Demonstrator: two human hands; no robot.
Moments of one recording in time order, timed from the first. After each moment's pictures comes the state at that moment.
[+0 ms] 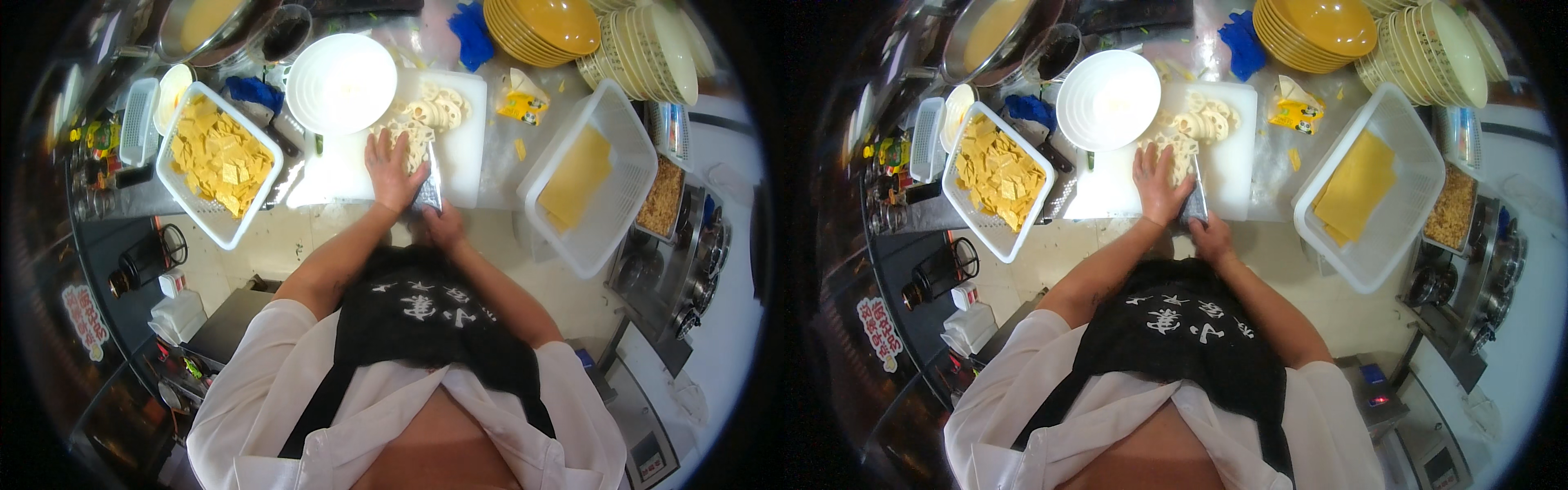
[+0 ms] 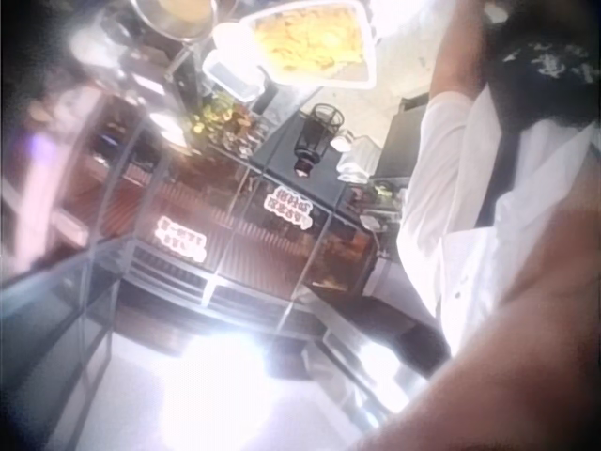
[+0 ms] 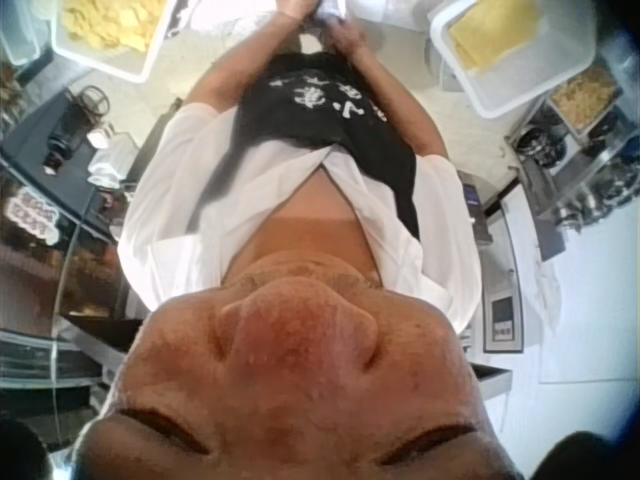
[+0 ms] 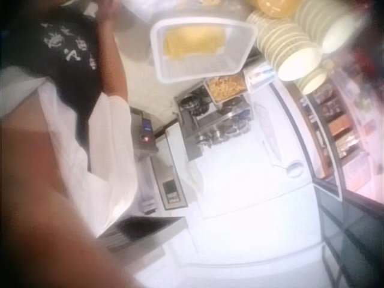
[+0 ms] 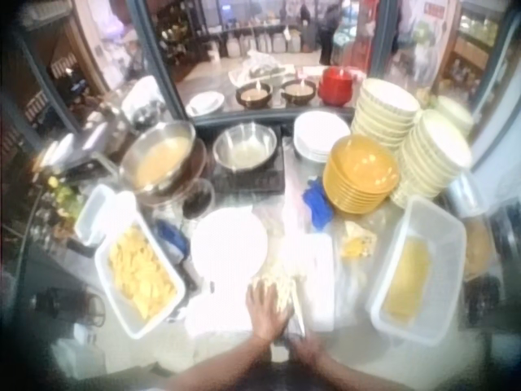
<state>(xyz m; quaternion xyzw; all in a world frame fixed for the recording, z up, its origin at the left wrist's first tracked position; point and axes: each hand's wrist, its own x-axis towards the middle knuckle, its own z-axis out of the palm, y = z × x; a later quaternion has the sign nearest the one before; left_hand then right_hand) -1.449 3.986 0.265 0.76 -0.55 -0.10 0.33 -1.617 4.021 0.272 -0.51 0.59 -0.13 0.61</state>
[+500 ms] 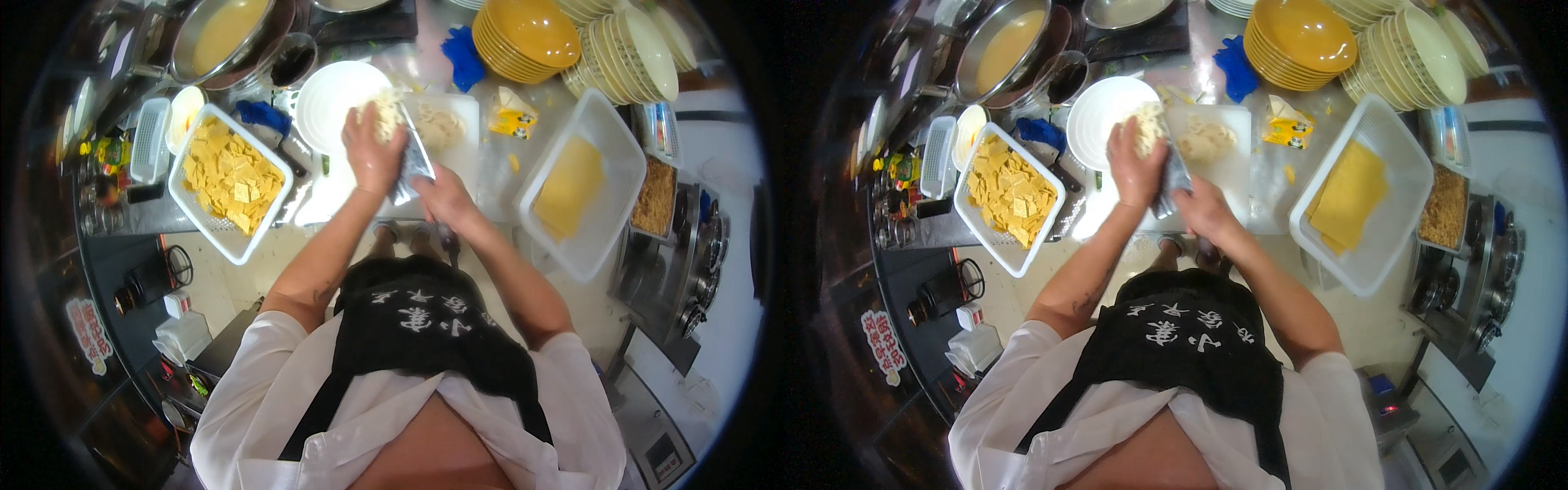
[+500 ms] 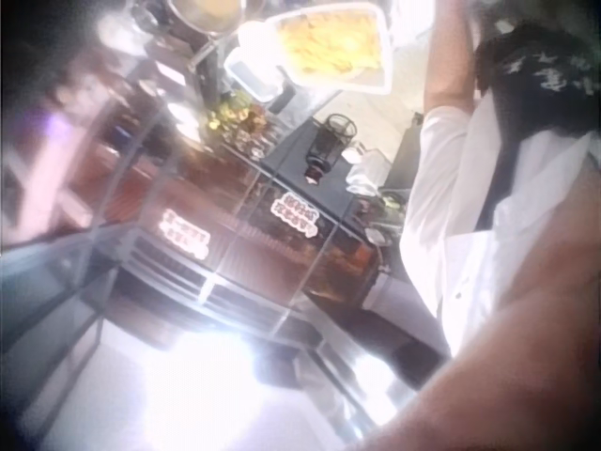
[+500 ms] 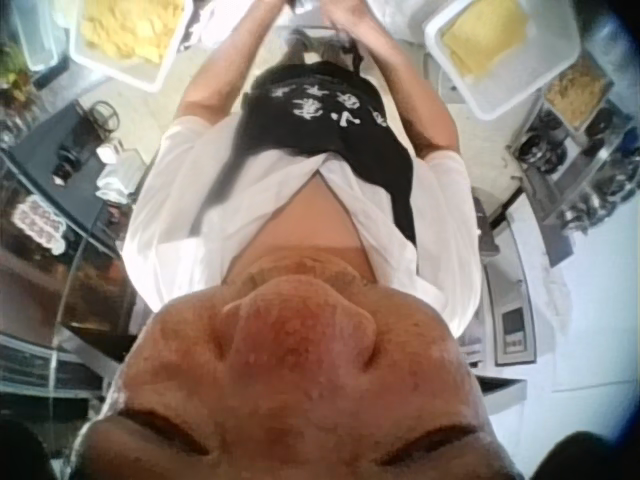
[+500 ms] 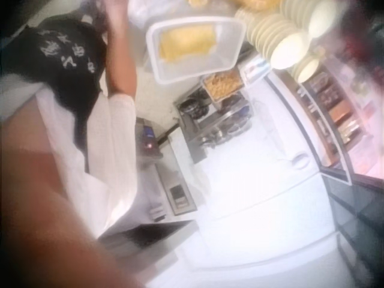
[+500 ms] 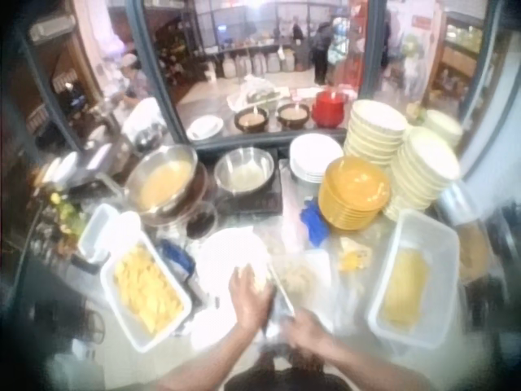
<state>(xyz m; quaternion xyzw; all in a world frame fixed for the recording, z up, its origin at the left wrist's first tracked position) -1.401 3.923 0.358 0.78 -0.47 -0.06 0.40 -1.566 3.922 0.408 -0.50 0.50 -0.11 0.70</state>
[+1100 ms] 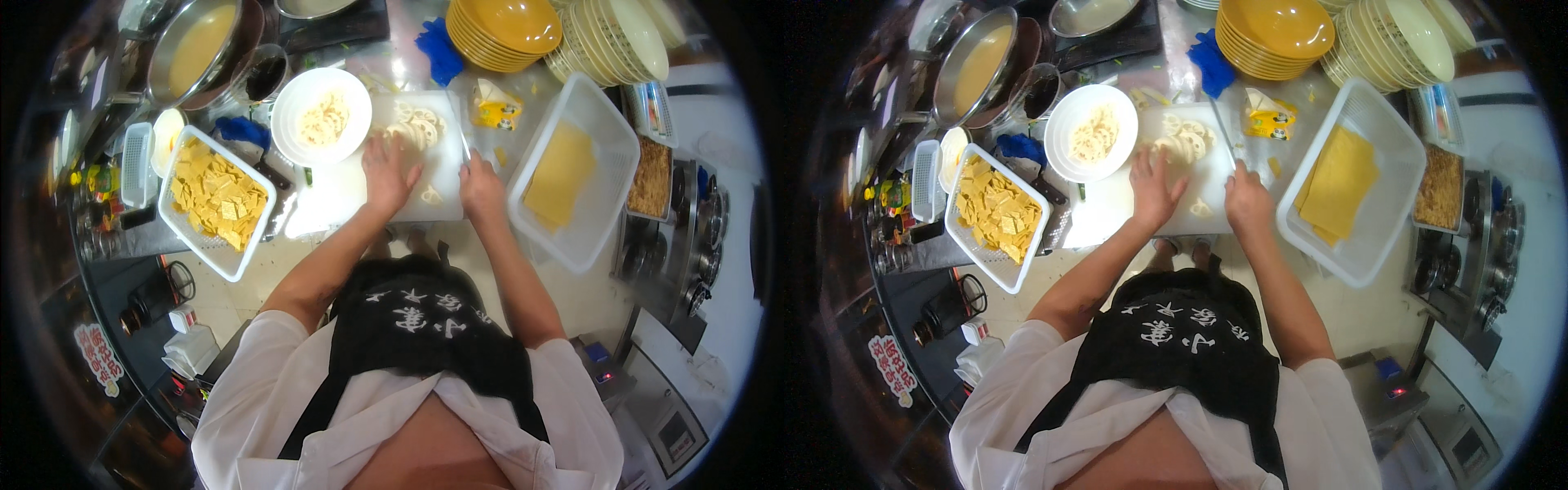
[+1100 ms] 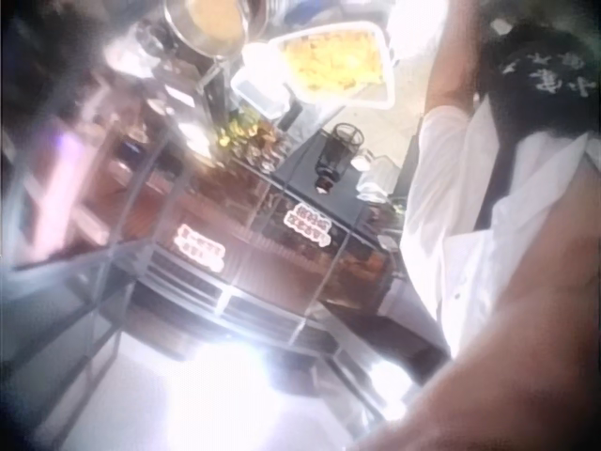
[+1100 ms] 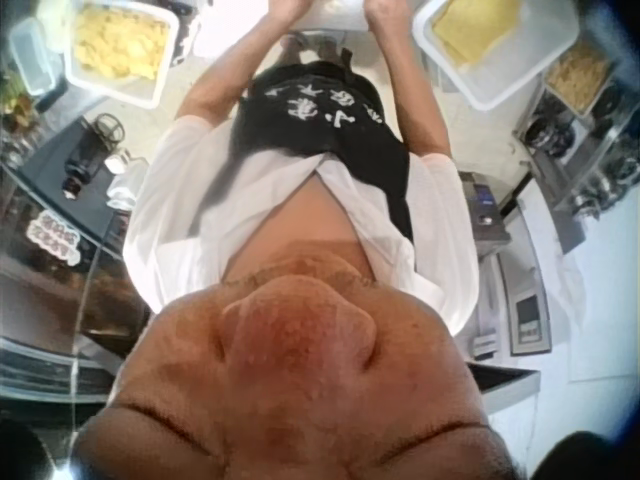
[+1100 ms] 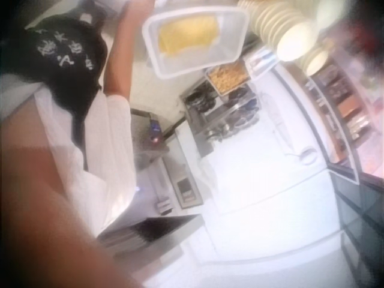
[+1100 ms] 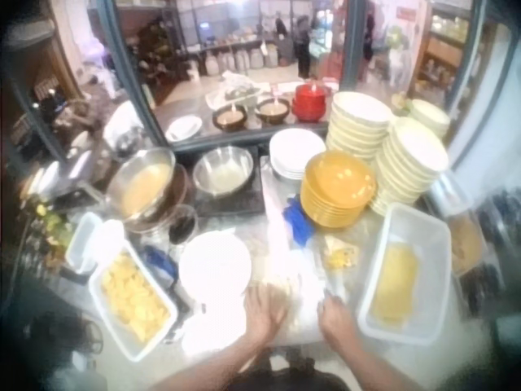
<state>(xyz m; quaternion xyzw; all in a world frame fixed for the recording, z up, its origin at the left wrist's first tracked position) -1.445 3.937 0.308 0.72 -0.66 -0.07 0.21 -1.650 3.908 0.342 -0.74 0.64 -0.14 0.15</state>
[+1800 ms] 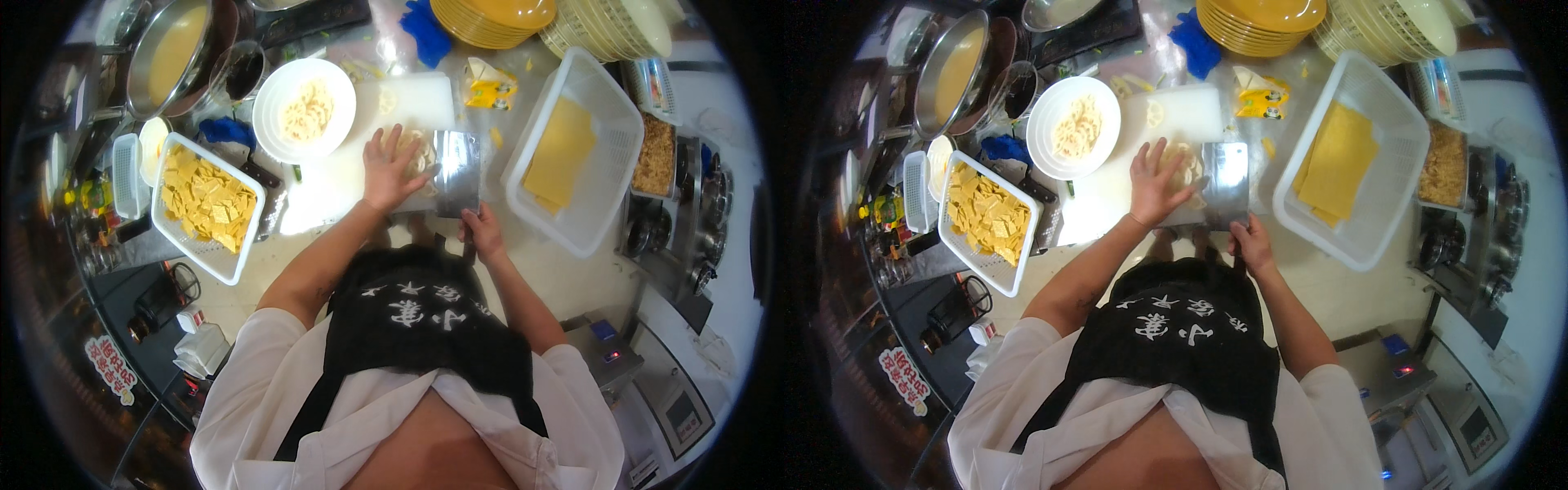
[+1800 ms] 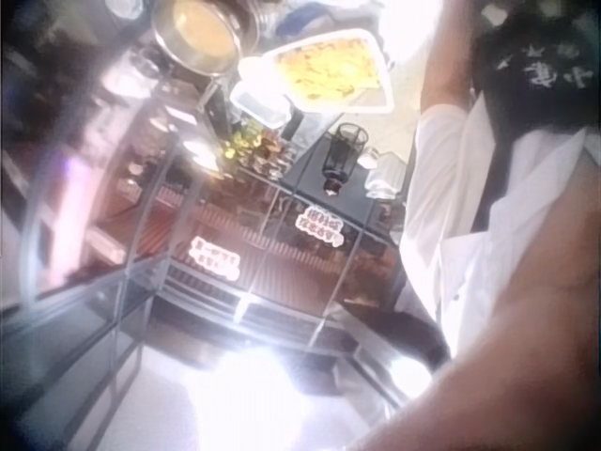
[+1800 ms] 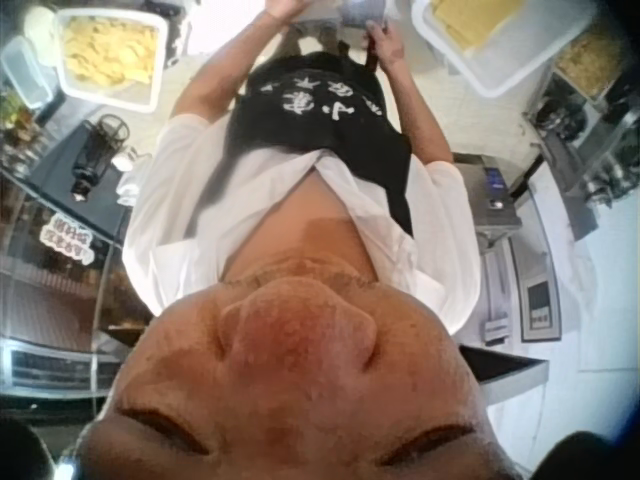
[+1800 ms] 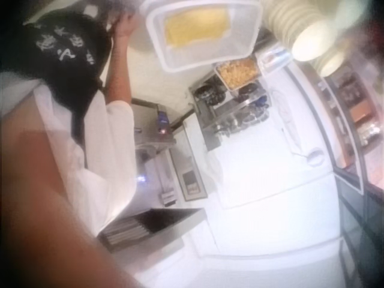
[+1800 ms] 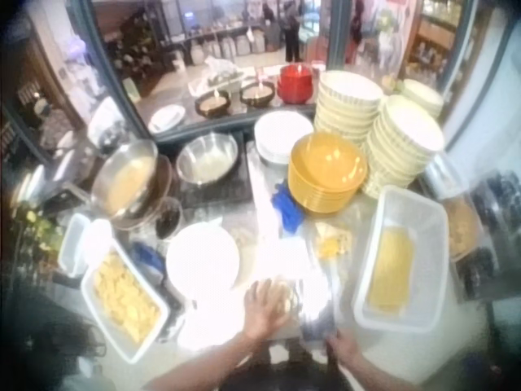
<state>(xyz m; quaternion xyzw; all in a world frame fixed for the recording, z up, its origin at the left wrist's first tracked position) -1.452 3.945 0.287 0.62 -0.73 -0.14 0.28 -1.714 4.007 0.292 -0.24 0.60 -0.27 0.71</state>
